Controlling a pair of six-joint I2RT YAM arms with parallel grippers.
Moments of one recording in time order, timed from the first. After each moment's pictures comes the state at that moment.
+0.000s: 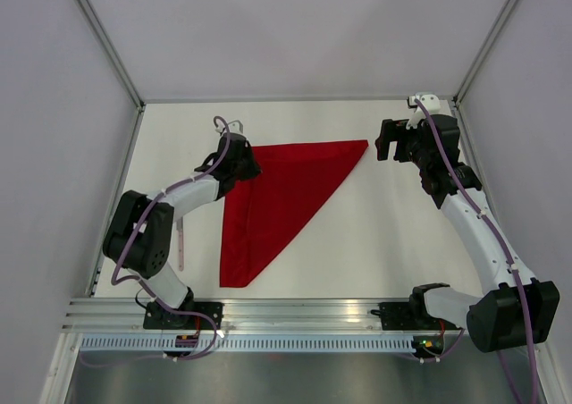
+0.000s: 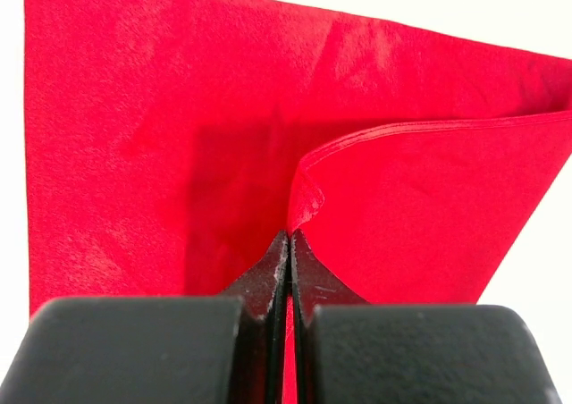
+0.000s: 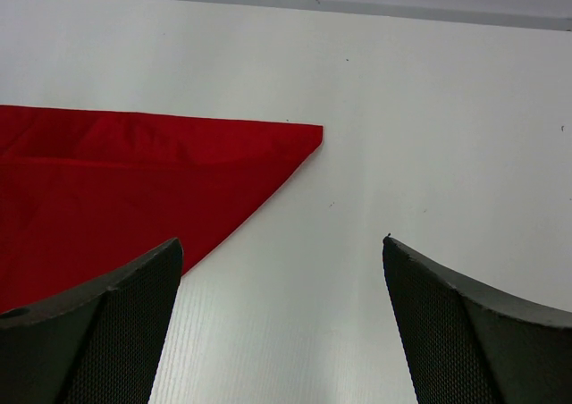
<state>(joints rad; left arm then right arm) -0.41 1.66 0.98 0.04 -0.08 -0.59 0.14 1.18 1.06 -0.27 -0.05 0.06</state>
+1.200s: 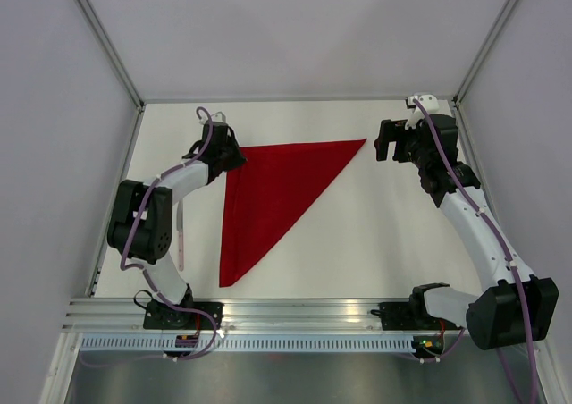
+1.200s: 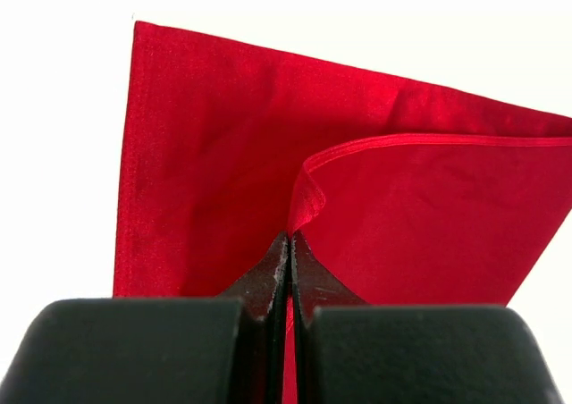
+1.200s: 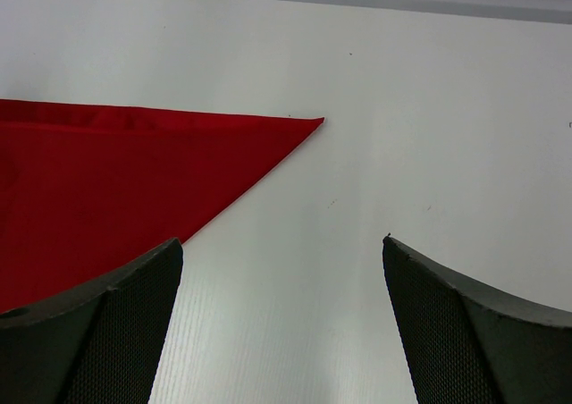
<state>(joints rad) -0.25 1.75 1.10 -0.02 0.00 -0.57 0.14 1.19 1.06 -0.27 -0.06 0.06</state>
